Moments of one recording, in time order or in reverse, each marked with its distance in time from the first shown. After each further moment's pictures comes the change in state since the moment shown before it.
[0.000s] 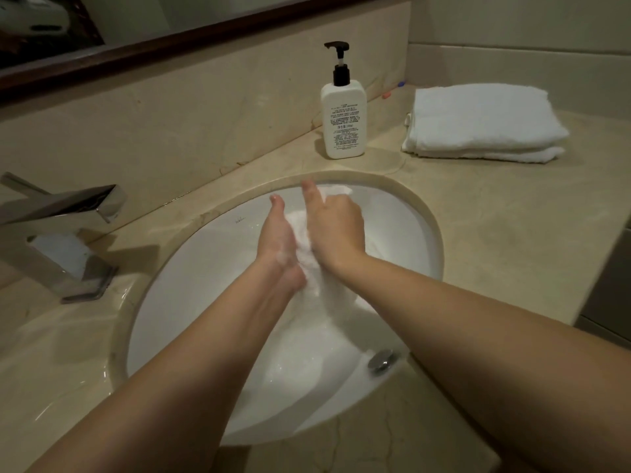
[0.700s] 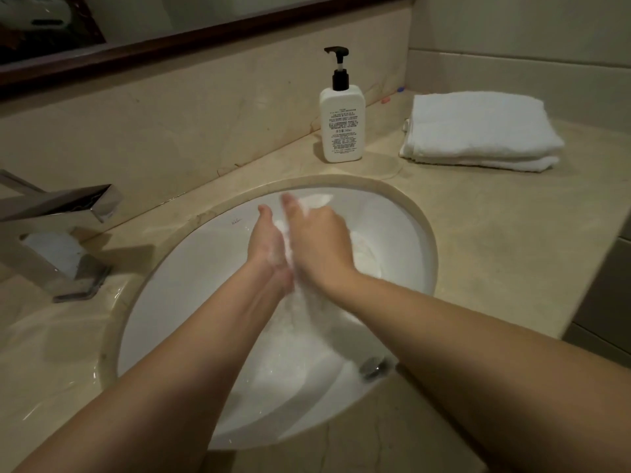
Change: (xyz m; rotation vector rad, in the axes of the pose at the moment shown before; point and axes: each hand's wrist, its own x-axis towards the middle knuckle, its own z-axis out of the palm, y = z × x) left_hand 0.002 -0.003 -0.004 0.047 0.008 0.031; right_hand -0.014 -0.003 0.006 -0.093 -0.103 -0.048
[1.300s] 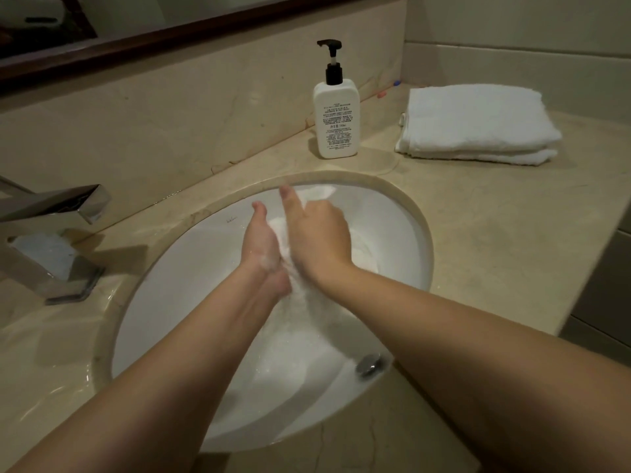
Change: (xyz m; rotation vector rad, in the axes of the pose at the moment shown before) left_hand -0.003 -0.001 0.001 -0.017 -0.007 0.009; right_hand 0.006 0.003 -0.001 -0.060 0.038 -0.041
